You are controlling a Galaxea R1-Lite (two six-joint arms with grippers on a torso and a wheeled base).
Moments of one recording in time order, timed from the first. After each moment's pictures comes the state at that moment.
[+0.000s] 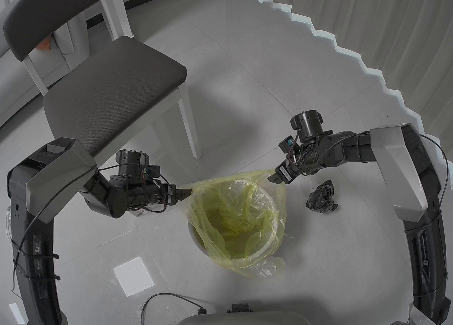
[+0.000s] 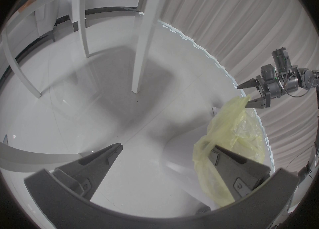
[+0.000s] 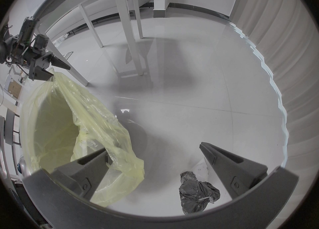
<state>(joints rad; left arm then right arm) -0.21 2.34 -1.19 -0.56 -0.29 -0.05 0.36 2.52 -1.96 0.18 -0.01 -0.40</state>
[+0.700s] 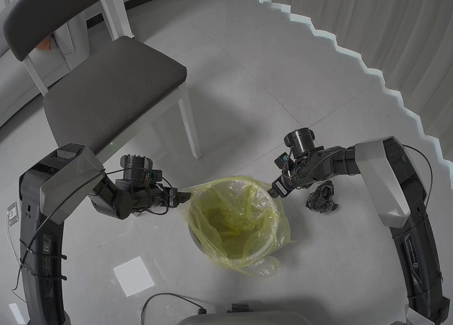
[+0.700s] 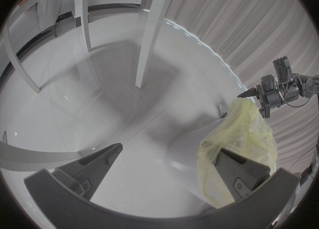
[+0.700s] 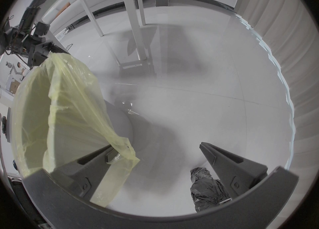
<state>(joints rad) -0.21 2.43 -1.27 -0.55 -0.28 -0.05 0.35 2.64 -2.00 0.18 0.00 -0.39</state>
